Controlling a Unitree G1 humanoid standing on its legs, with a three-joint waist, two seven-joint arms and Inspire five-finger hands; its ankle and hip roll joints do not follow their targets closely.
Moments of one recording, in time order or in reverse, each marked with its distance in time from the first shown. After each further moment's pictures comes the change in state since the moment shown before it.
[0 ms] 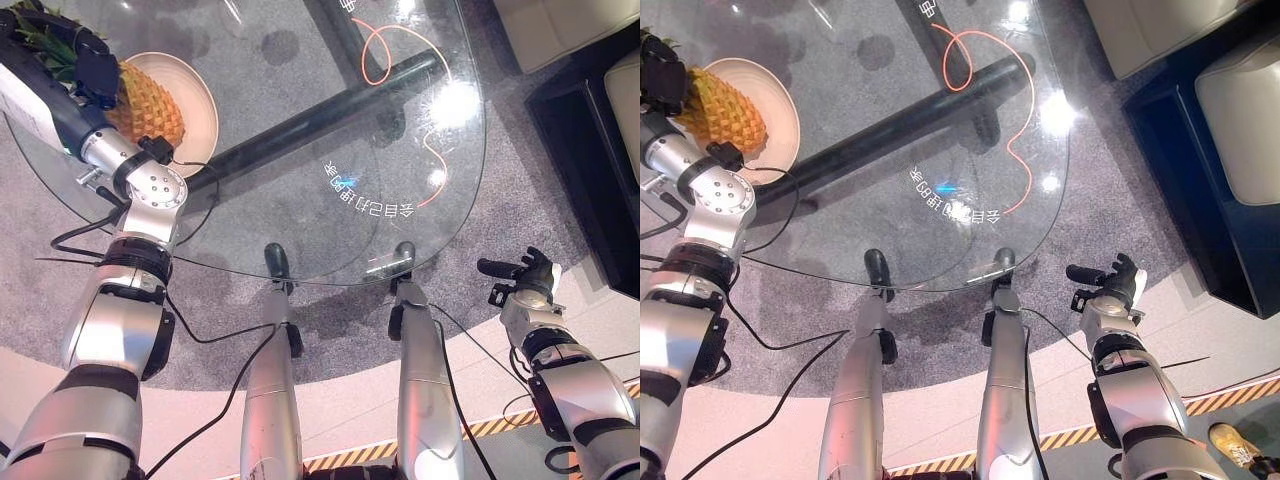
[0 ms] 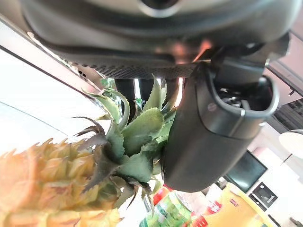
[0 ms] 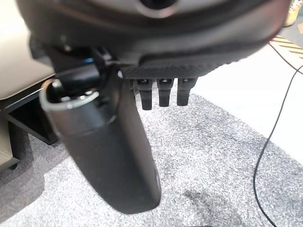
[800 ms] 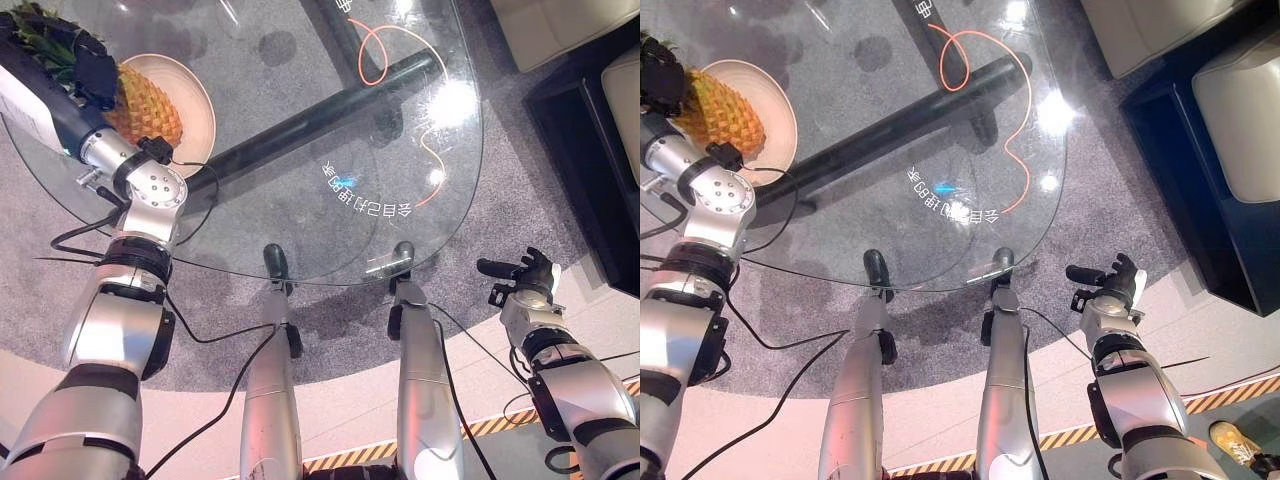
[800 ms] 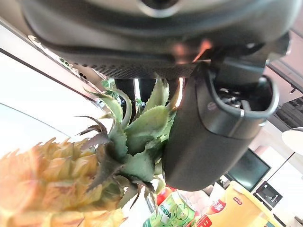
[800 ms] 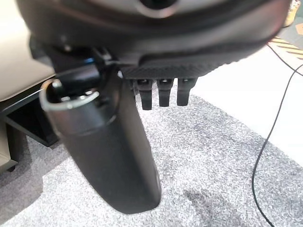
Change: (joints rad) left arm -0.035 0.001 0.000 0.036 0.000 0.047 0.017; right arm 0.000 0.000 0.000 0.000 0.000 0.005 0.005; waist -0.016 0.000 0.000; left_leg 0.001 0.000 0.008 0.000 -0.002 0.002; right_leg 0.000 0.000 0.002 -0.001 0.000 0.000
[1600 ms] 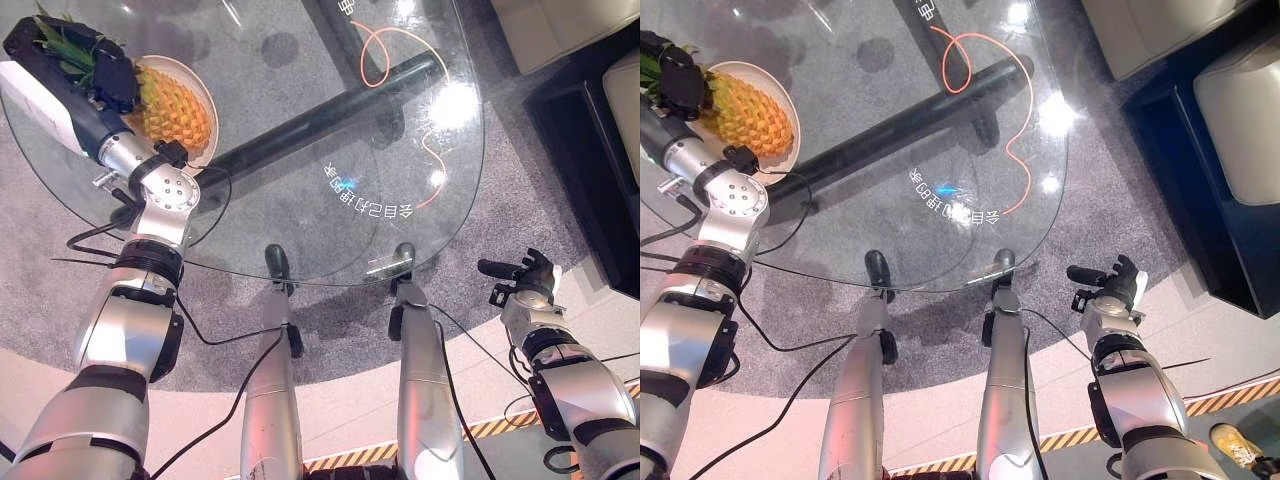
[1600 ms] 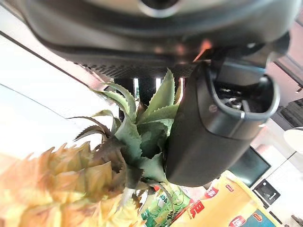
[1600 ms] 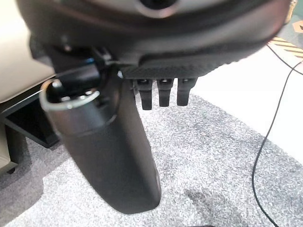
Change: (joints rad) left arm 0.015 -0.035 0.003 -0.034 0.002 0.001 -0.014; right arm 0.001 0.000 -0.019 0.001 0.000 0.005 0.001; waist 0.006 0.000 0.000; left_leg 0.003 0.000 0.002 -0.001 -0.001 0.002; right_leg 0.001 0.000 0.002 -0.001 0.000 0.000
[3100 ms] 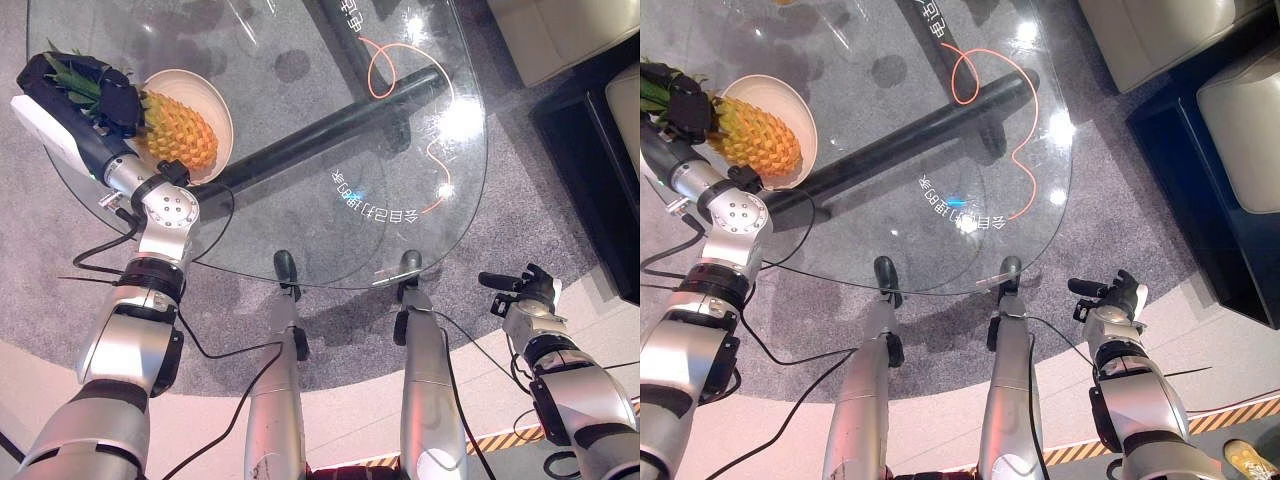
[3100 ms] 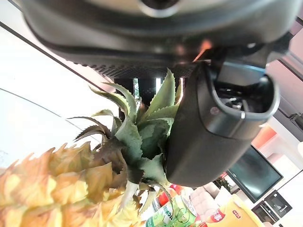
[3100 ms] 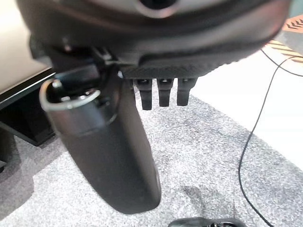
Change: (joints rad) left arm 0.102 -0.010 0.036 -0.077 -0.086 0.002 -0.051; right arm 0.028 0.000 -0.022 0.011 0.000 0.038 0.008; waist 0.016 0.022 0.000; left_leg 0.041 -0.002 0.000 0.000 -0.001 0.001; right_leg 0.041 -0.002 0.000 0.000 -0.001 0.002
